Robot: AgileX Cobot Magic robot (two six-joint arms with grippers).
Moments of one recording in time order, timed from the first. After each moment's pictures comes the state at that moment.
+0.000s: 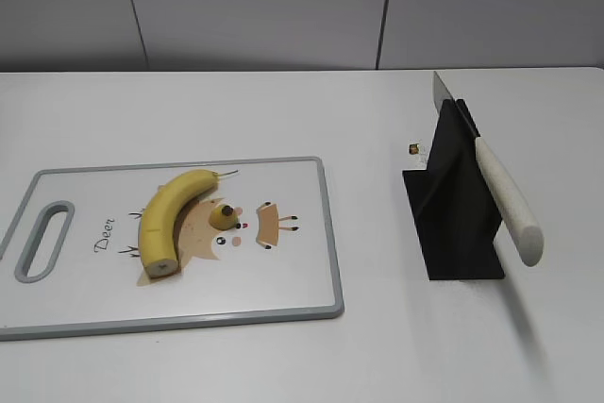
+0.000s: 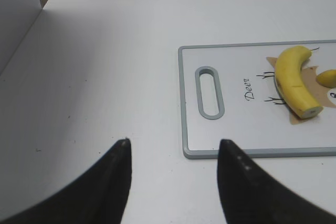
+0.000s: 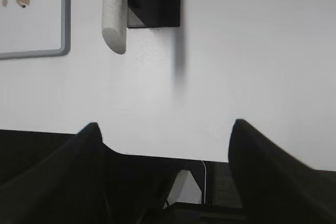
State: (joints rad) left arm 0.00 0.00 -0.48 -0.04 1.09 0.03; right arm 0.08 0.68 -0.82 0.23 1.21 0.12
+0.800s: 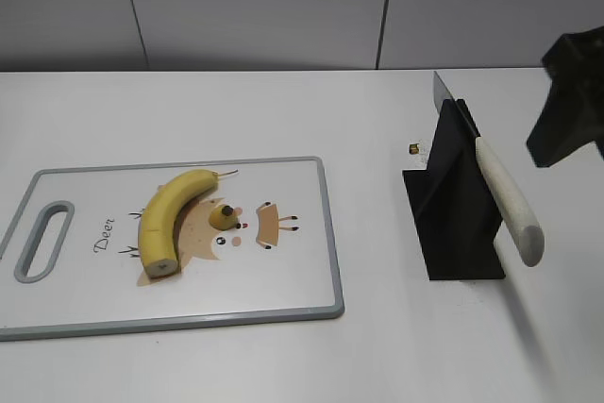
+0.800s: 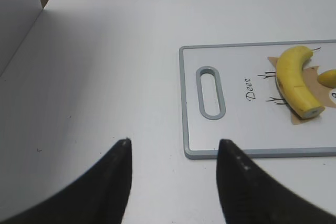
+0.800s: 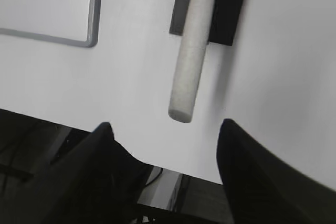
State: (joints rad) left arm 0.00 0.00 -0.48 -0.04 1.09 0.03; right arm 0.35 1.31 -1.17 0.19 1.21 0.17
